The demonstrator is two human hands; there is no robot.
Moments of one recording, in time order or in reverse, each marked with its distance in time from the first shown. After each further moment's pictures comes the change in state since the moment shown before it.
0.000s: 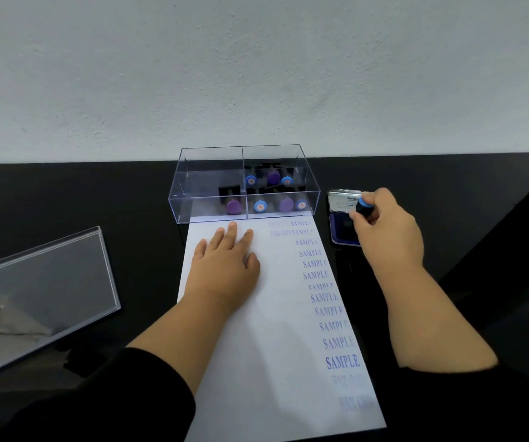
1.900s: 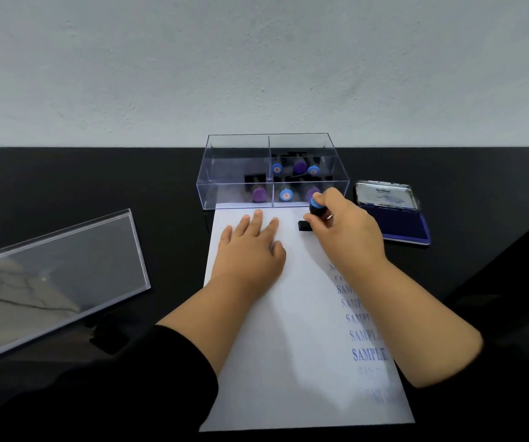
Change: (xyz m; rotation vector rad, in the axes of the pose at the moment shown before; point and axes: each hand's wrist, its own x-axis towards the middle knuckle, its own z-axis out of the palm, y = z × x) left_hand 0.000 0.000 0.000 -0.034 -0.004 -0.001; right_hand -0.029 -0.050 0.046 0.002 -0.136 -0.360
